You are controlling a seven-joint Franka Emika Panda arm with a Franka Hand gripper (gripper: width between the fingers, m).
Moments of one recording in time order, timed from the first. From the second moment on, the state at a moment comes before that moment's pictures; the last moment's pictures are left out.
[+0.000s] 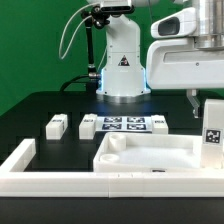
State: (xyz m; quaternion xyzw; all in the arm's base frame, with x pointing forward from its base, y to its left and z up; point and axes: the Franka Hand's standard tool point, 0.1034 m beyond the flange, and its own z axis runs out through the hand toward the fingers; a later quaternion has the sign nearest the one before) arm 0.637 0.096 0.106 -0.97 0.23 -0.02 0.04
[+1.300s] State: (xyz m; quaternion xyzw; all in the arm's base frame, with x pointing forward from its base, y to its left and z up) arm 0.638 0.097 0.154 -0.97 0.24 -0.05 0.06
